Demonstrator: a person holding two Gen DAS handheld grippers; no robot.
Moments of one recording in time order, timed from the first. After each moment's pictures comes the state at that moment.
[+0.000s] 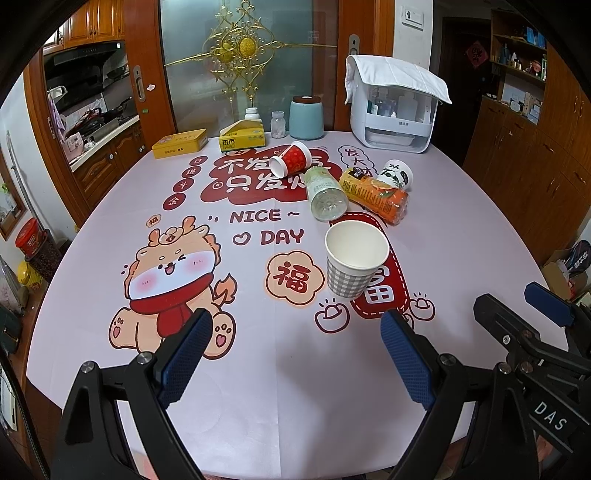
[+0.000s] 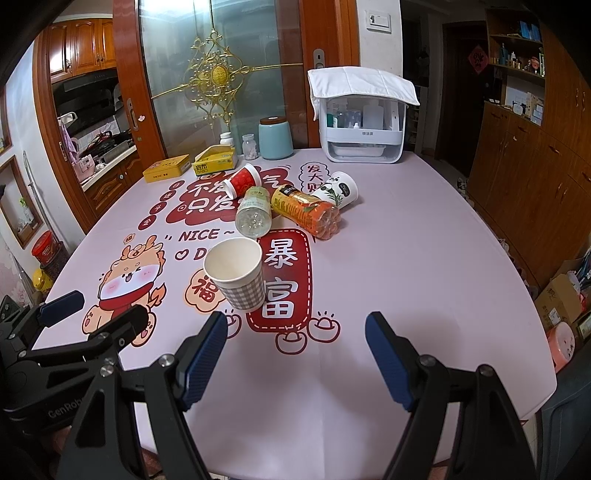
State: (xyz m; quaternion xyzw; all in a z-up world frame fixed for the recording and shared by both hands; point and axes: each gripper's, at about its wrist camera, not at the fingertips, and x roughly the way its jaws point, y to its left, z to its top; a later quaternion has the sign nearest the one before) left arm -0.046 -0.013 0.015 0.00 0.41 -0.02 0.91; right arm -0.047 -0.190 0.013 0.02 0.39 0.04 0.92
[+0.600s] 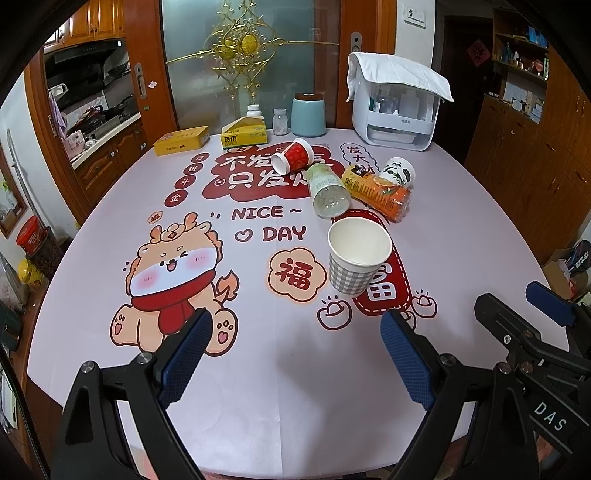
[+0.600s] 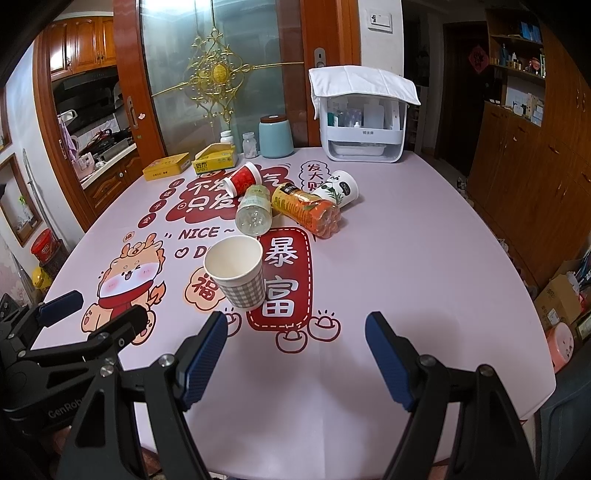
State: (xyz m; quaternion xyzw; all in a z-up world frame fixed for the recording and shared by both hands) left arm -0.051 -0.005 0.010 0.00 0.41 -0.02 0.91; right arm -0.046 -0.190 0.012 0.02 0.39 0.04 0.92
